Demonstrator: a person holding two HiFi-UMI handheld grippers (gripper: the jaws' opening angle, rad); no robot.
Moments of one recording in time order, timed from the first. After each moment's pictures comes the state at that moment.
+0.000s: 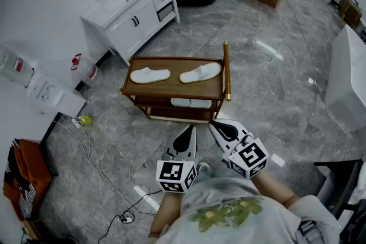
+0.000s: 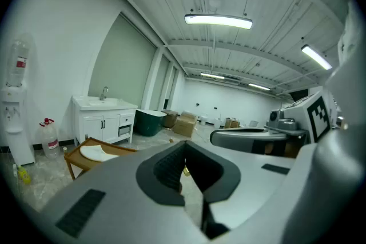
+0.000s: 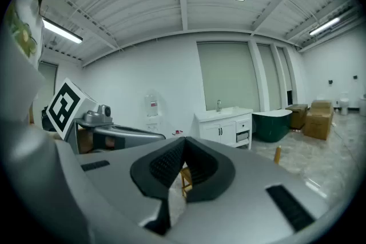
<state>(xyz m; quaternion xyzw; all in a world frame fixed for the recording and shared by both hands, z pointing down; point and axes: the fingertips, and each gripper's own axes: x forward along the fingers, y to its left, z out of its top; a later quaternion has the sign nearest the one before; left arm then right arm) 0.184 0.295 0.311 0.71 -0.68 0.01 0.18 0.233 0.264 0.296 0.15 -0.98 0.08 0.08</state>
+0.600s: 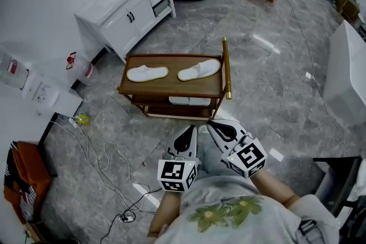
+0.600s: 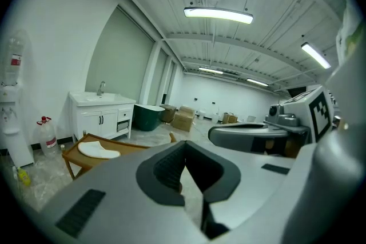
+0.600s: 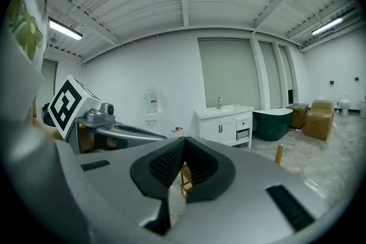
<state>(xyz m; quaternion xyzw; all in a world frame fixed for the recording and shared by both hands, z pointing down) 0.174 0.284 0.333 0.72 -0.67 0.03 0.19 0.216 0.258 0.312 0.15 -0.98 0.07 0.10</state>
